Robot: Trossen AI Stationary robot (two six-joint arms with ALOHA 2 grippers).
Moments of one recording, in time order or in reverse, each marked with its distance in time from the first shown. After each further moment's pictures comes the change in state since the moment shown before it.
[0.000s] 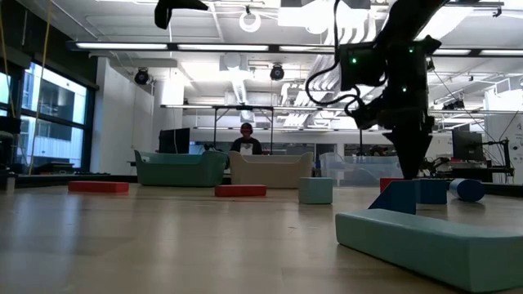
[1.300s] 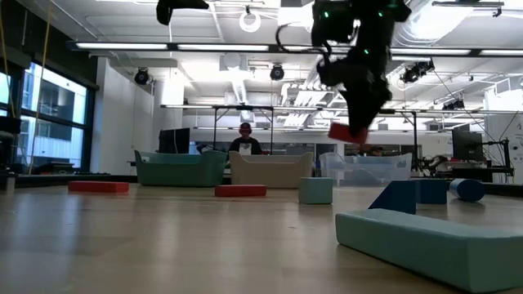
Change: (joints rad) left arm 0.000 0.001 0.000 0.000 0.000 0.223; right arm -0.007 0.020 0.327 -0.089 0.113 -0.029
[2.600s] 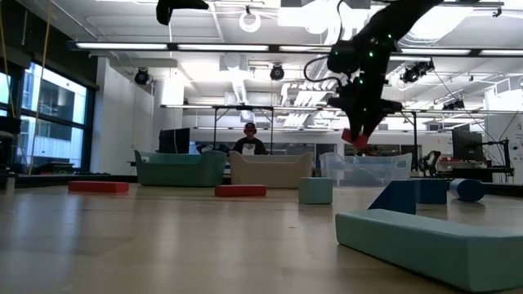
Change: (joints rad) left arm 0.000 0.000 0.000 0.000 -0.008 0.000; right arm -0.512 0.003 -0.022 0.172 0.085 -0.005
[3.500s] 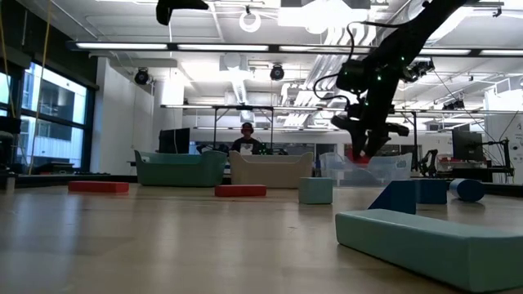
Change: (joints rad) left arm 0.000 0.000 0.000 0.000 -0.004 0.000; right arm -0.069 0.001 -0.198 0.293 -0.057 0.106
